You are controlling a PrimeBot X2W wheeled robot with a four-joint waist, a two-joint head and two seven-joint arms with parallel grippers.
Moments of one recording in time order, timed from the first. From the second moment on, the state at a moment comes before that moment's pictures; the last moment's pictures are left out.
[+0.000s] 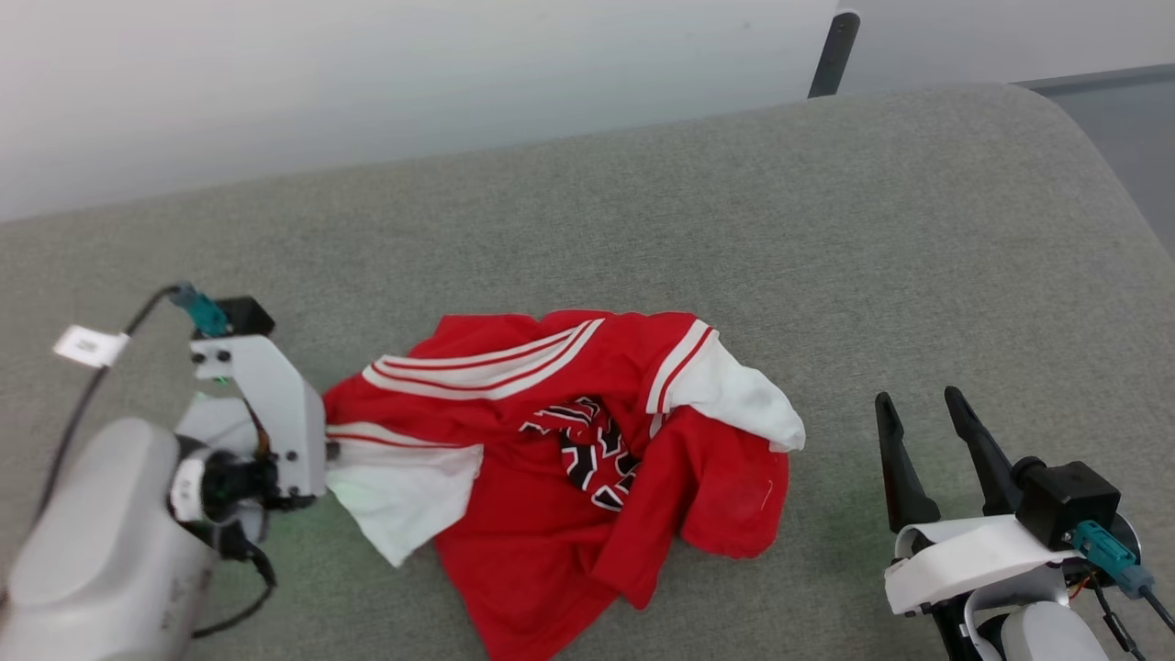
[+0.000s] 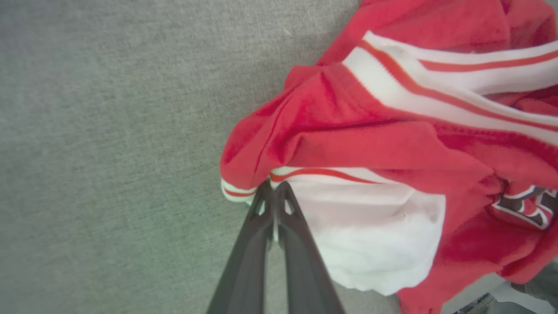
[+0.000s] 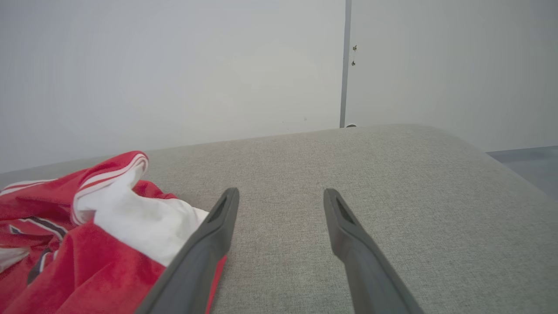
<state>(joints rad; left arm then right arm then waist) -0.60 0.46 -0.31 0.50 -0.77 0.02 0.91 -0.20 -0.05 0.05 0.30 0.19 0.13 -0.26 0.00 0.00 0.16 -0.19</state>
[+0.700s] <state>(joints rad) -0.55 0.63 -0.28 0.44 -0.73 0.00 0.88 -0.18 -0.05 0.06 0.31 0.19 0.13 -0.26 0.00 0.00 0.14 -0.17</state>
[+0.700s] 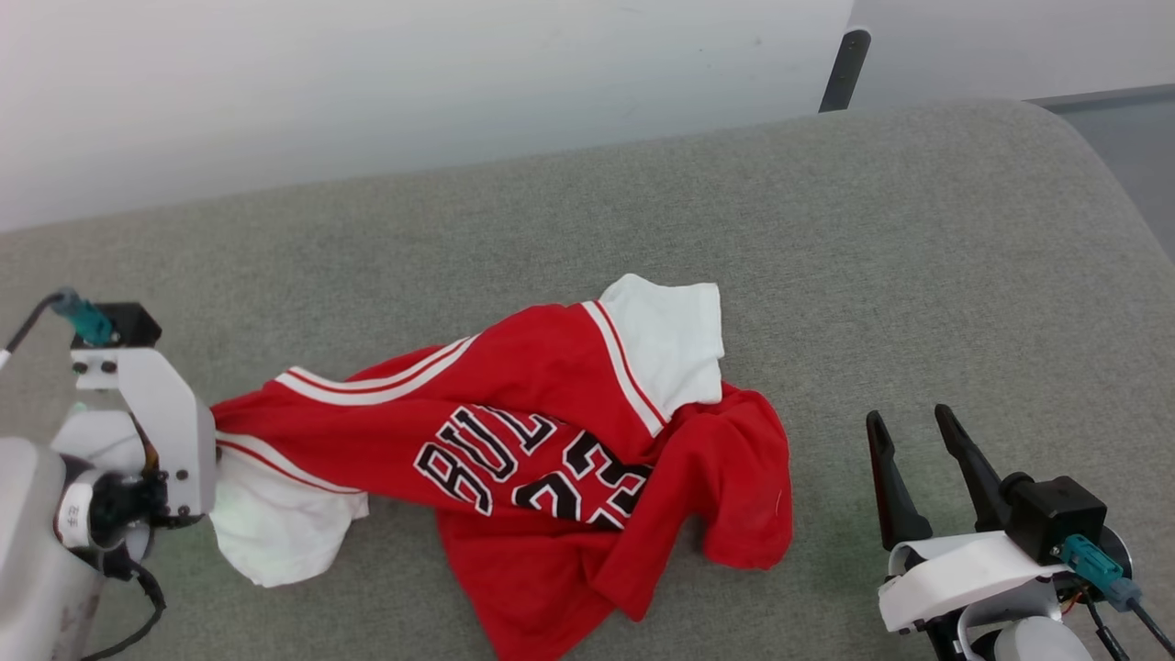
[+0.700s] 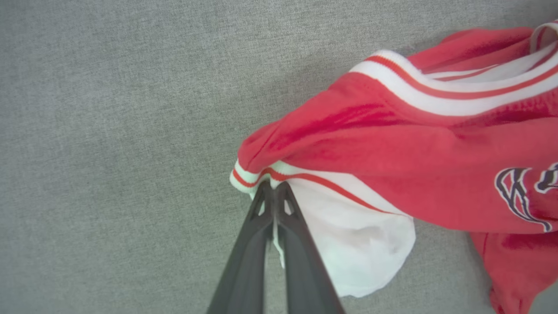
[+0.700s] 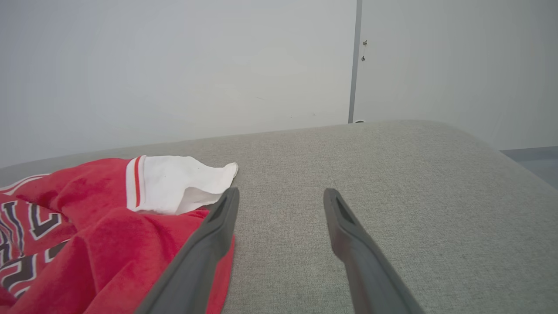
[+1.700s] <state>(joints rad) -0.45 0.60 -0.29 0.33 -0.77 0.05 0.89 -0.18 -0.05 0.07 0.30 0.19 0.13 -0.26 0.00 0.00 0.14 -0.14</state>
